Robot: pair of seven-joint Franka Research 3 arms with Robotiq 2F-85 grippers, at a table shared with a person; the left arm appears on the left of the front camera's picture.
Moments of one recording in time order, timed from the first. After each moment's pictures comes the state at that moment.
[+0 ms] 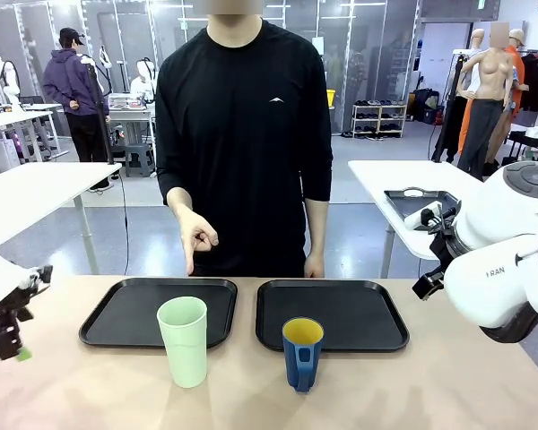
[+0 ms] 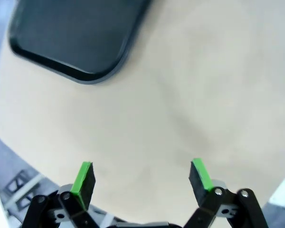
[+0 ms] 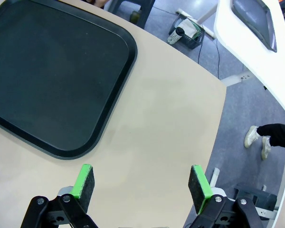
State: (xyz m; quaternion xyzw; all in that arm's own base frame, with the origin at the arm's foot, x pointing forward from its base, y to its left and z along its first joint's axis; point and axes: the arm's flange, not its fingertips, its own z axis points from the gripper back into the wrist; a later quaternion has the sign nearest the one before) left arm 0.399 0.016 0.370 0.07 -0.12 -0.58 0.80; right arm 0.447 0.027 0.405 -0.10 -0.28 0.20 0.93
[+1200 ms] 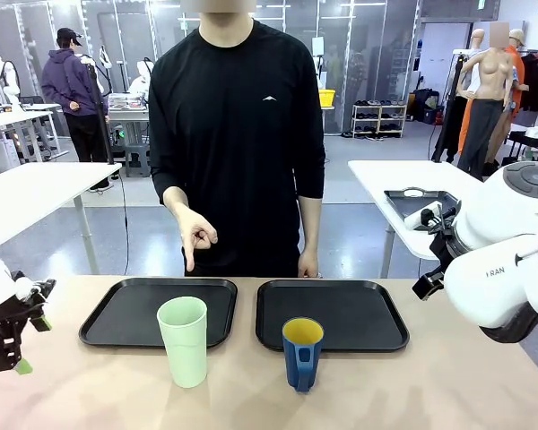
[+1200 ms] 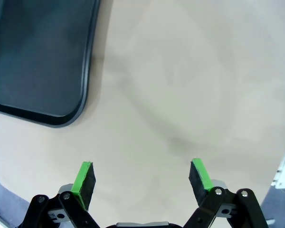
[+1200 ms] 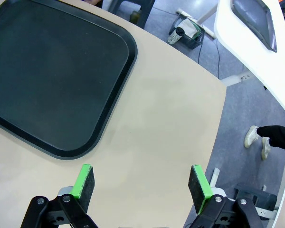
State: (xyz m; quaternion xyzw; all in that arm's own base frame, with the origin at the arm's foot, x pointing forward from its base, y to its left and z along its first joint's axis) left arm 0.392 -0.003 0.366 0.02 -0.12 -0.67 0.73; right arm 0.447 0.027 0.405 -0.10 -0.28 0.20 0.93
